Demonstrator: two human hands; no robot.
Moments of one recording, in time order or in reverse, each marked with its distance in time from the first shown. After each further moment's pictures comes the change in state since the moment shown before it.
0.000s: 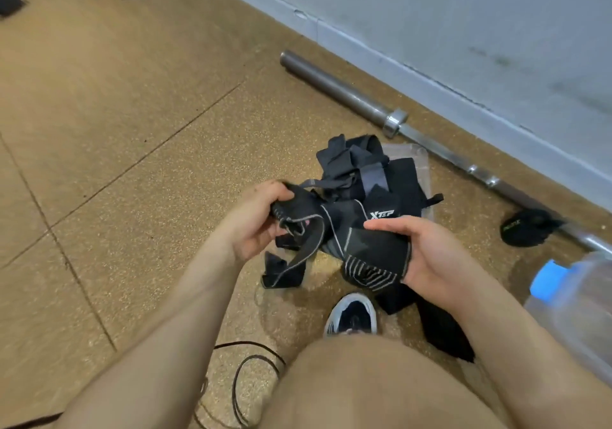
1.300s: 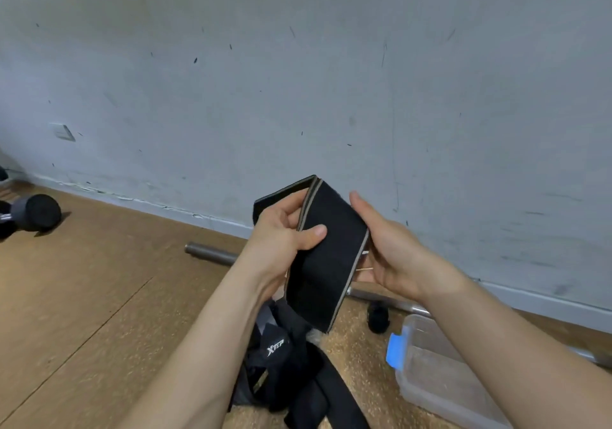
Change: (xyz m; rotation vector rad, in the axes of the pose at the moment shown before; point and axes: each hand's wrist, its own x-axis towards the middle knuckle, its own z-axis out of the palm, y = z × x) left_hand -0.181 0.117 0.265 0.203 -0.593 0.560; right_hand -0.241 -0.147 -0.081 -0.016 0.088 -0.540
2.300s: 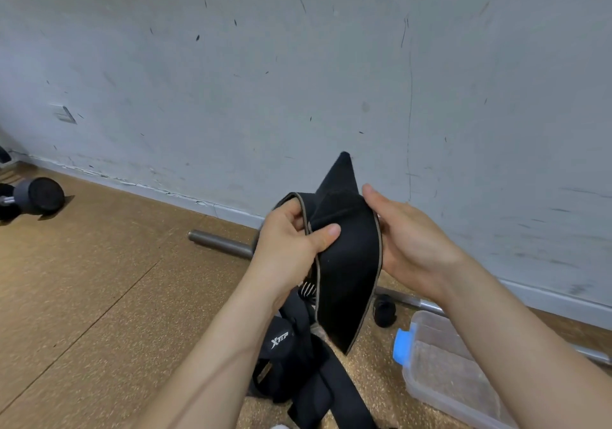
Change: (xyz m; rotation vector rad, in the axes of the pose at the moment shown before) left_hand 0.001 -0.010 -0.001 0.178 0.167 0.015; right_hand 0.010 -0.006 -0.003 0.097 -0.114 -0.150
